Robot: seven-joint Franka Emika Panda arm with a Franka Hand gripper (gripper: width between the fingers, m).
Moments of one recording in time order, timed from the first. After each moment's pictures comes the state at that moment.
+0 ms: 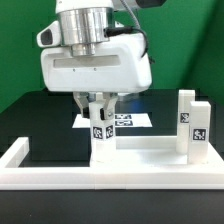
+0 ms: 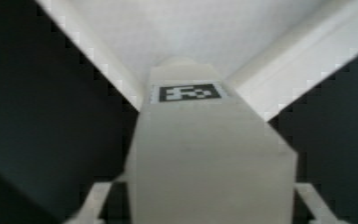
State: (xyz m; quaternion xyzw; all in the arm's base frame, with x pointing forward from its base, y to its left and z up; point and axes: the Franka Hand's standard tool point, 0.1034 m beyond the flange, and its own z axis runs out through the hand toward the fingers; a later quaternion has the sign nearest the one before) arm 0.654 -0.074 0.108 -0.89 0.46 -0.01 0.06
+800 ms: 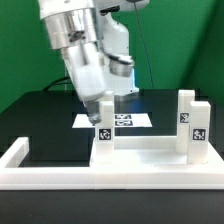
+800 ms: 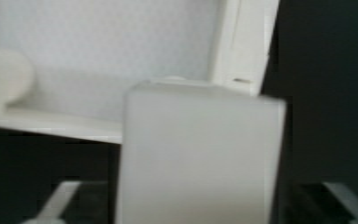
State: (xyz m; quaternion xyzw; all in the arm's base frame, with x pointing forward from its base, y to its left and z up) arm 0.658 -0.074 0.109 -0.79 0.61 0.00 0.10
